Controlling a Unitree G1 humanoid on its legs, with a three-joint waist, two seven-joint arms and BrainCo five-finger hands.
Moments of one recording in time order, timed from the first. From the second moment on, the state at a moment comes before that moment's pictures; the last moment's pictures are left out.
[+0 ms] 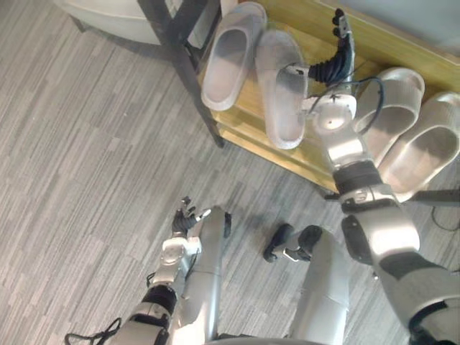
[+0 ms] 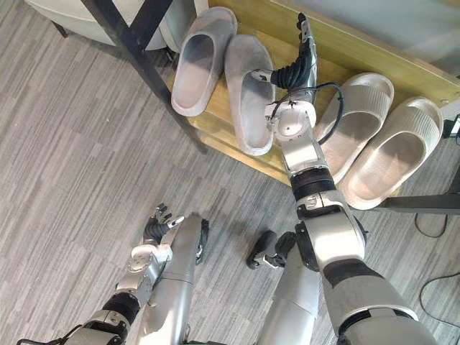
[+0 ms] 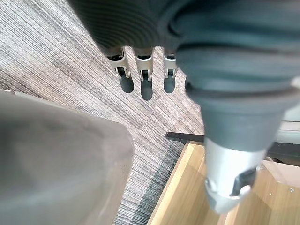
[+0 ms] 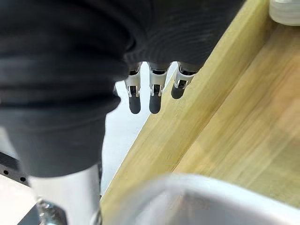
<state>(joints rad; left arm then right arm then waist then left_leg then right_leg) -0.28 0.08 -0.09 0.82 -0.34 -0.24 0.13 -1.13 -0.31 0.08 0.77 -0.19 -0.07 -0.45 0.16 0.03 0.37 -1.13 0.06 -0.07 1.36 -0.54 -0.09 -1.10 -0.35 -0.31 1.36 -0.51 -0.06</state>
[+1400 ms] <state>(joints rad) -0.27 0.09 0.03 0.83 -0.35 -0.21 0.13 -0.72 -0.02 0.04 0.39 -0.24 -0.04 -0.51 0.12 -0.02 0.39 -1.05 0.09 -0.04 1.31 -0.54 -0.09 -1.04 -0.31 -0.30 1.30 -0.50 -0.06</state>
